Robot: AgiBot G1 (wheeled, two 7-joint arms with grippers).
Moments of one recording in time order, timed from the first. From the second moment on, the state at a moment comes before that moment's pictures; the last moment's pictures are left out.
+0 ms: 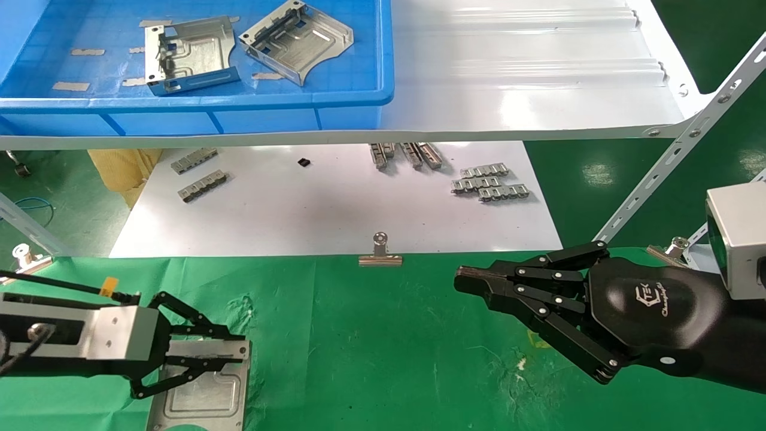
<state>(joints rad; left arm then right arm) -1.47 0.66 0.71 -0.90 1.25 1.50 0.33 1.06 -0.55 -0.38 1.20 -0.62 -1.40 0.11</state>
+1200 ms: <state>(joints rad) -1.52 0.71 0.69 -0.71 1.10 1.58 0.29 1.06 -0.55 -0.38 1.20 -0.62 -1.40 0.11</state>
